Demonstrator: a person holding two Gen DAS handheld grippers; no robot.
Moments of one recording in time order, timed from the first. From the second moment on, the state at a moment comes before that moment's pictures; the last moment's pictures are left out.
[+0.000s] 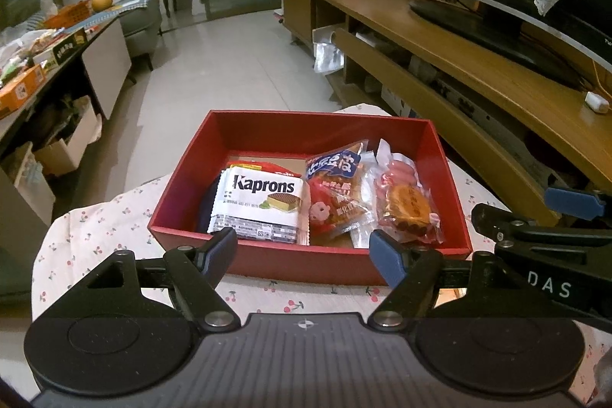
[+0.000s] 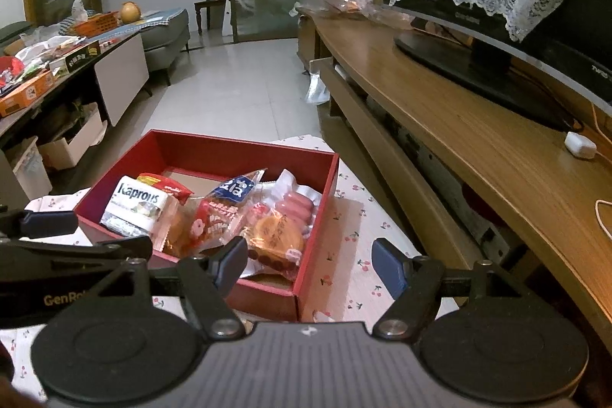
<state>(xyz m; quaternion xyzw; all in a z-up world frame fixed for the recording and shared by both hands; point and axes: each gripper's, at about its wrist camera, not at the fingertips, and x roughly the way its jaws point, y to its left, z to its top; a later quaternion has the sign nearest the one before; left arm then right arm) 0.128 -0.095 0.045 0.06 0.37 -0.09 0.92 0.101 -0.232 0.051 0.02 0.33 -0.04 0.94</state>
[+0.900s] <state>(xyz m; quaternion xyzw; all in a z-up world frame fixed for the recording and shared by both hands) 0.118 -0.147 -0.016 0.07 0.46 -0.18 0.87 0.091 -0.301 0.019 0.05 0.41 -0.07 0.91</state>
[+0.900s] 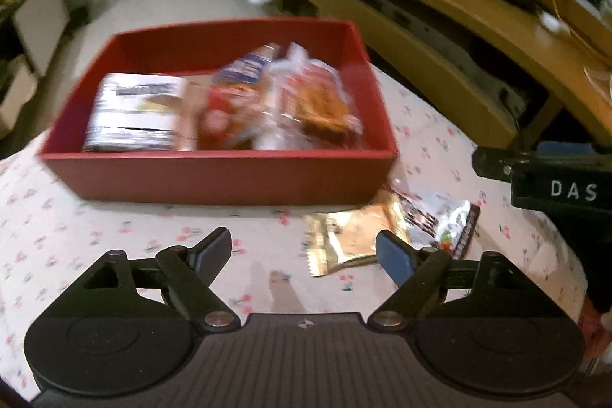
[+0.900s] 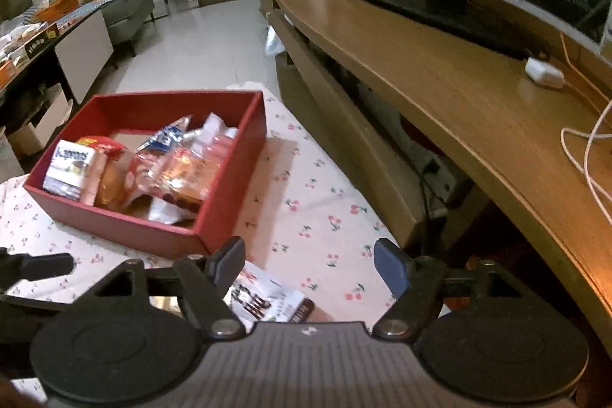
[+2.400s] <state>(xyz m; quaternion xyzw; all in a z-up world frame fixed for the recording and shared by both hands) 0.096 -0.153 -0.050 0.21 0.47 -0.38 0.77 0.128 -0.303 -0.013 0.00 0.47 0.02 0.88</state>
